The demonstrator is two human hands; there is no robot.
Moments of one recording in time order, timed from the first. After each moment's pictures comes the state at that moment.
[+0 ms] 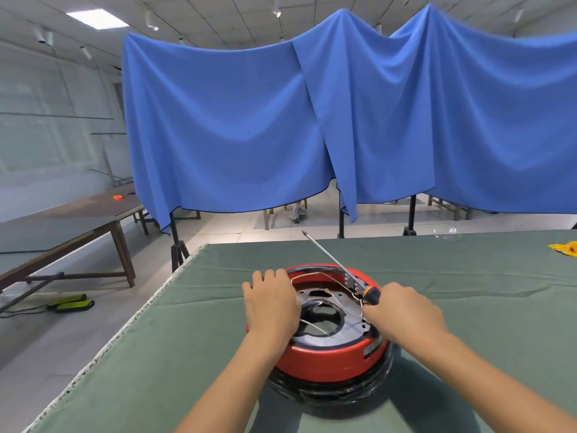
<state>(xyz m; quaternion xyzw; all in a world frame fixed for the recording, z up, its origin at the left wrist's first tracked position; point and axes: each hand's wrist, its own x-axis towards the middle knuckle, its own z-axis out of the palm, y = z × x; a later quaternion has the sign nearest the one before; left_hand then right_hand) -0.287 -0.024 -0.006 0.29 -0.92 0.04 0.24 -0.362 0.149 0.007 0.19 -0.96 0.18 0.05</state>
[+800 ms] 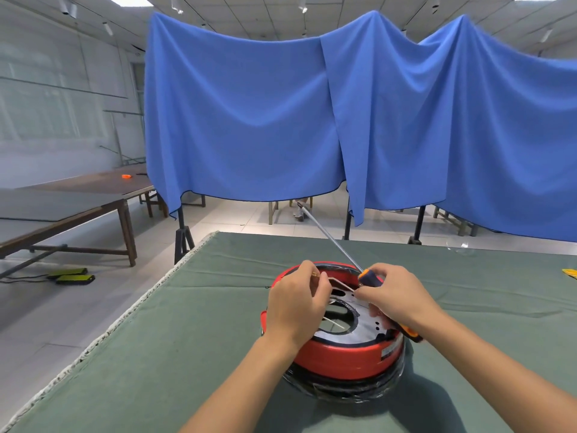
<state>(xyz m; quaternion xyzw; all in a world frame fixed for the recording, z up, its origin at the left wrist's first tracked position) -0.268 -0.016 -0.009 0.09 -0.84 -0.28 0.46 -0.365 0.127 0.030 0.29 -0.86 0.42 -0.06</state>
